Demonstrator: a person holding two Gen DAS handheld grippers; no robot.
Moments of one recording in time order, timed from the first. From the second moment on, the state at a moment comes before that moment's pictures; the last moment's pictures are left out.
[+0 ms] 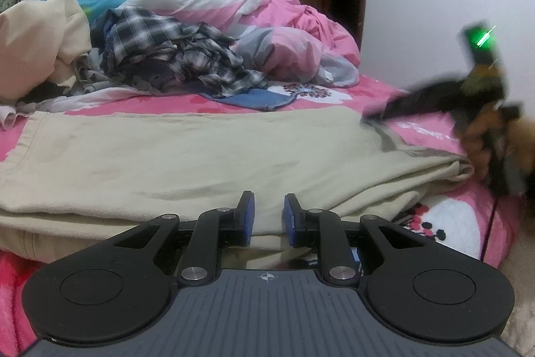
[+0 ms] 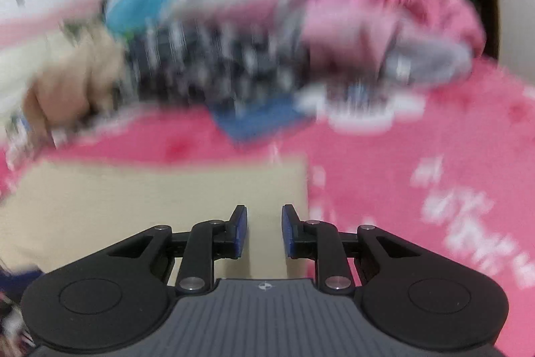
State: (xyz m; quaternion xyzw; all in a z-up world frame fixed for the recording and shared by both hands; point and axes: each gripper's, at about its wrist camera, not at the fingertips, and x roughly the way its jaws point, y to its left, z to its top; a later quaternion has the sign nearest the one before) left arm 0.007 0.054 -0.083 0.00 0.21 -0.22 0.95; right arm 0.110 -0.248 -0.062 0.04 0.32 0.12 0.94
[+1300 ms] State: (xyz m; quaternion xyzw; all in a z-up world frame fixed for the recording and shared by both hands) left arm 0.010 0.084 -0.036 -0.07 0.20 -0.20 0.96; right arm 0.051 -0.212 -0.061 0.02 0.32 0.14 0.94
